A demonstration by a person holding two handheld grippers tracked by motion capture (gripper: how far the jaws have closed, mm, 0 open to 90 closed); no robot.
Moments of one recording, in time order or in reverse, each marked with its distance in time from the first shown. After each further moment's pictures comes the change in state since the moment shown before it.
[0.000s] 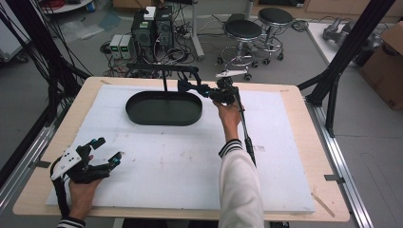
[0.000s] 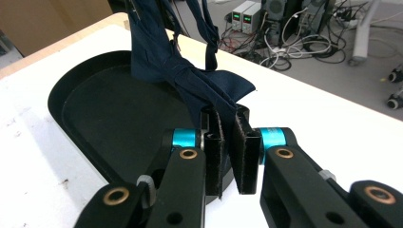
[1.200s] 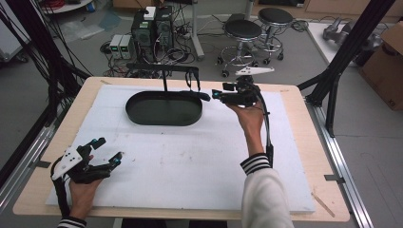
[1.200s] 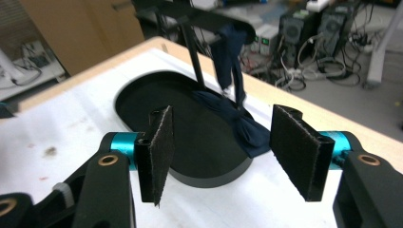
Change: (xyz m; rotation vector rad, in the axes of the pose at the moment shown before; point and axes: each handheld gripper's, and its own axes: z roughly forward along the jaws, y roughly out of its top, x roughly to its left) left arm -0.001 0.000 0.001 0.011 0.001 0.012; right arm 0.015 0.011 -0.098 -0.107 0.081 -0.035
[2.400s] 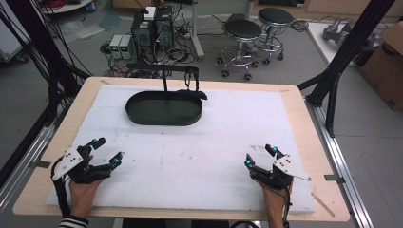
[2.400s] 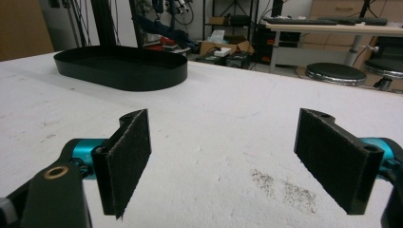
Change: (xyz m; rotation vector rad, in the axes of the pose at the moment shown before) left arm -0.001 0.000 0.000 -0.001 0.005 0.012; right arm 0.041 -0.223 -0.099 -0.273 -0.357 -0.027
